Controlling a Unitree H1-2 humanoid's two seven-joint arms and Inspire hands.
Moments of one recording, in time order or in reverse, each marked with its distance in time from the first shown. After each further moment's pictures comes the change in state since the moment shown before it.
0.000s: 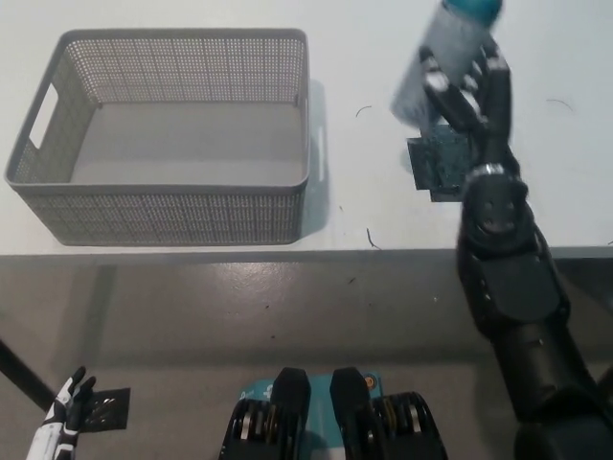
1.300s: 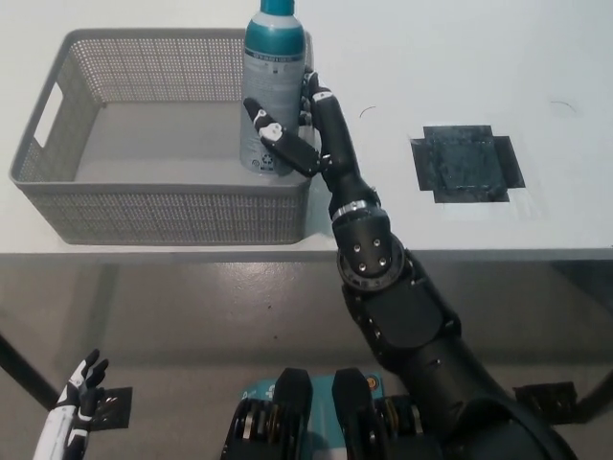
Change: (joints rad) left_arm -0.035 -0.001 -0.021 -0.014 0.031 0.003 0.000; right_arm -0.002 0.173 0.181 0.219 -0.059 -0.192 0.035
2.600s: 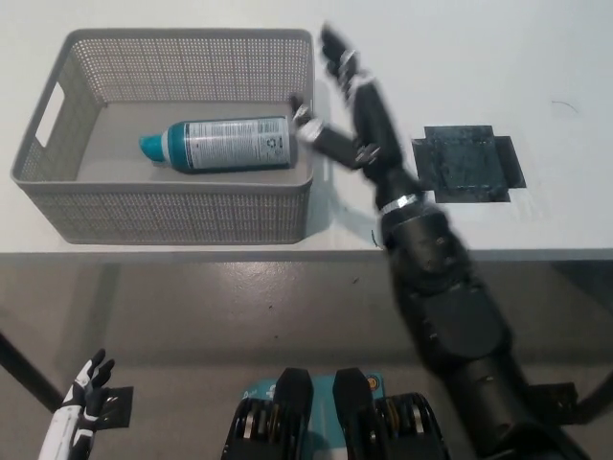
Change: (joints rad) left_arm 0.001 0.000 -0.014 -0.008 0.003 0.009 -0.001; right_arm 0.088 -0.109 -0.071 -0.362 0.149 0.033 0.252
